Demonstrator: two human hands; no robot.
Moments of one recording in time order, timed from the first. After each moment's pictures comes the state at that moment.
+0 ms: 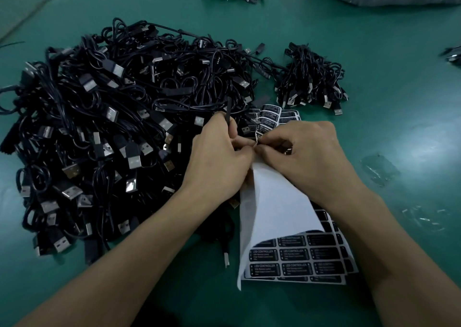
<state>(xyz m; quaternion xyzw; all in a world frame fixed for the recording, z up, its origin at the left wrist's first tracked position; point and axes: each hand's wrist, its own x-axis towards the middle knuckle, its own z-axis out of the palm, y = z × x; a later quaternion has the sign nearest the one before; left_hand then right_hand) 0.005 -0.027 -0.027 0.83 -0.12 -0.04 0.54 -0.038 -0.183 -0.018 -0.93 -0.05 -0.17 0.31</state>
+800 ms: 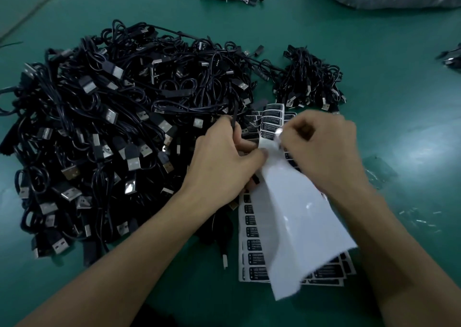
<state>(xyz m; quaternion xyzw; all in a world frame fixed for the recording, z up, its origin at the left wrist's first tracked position) -0.003 -0.027 -0.021 0.81 -0.16 -0.07 0.56 -0.037 -0.190 -0.012 -0.90 0.09 -0.23 0.36</state>
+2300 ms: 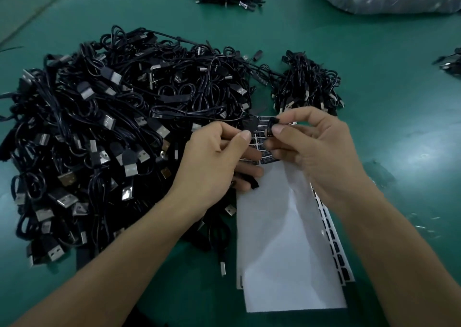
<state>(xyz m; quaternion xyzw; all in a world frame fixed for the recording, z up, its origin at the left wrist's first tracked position) -0.002 -0.022 -0.014 0.70 -0.10 -0.15 0.69 -0.037 -0.183 -0.007 -0.65 0.10 -0.12 0.74</state>
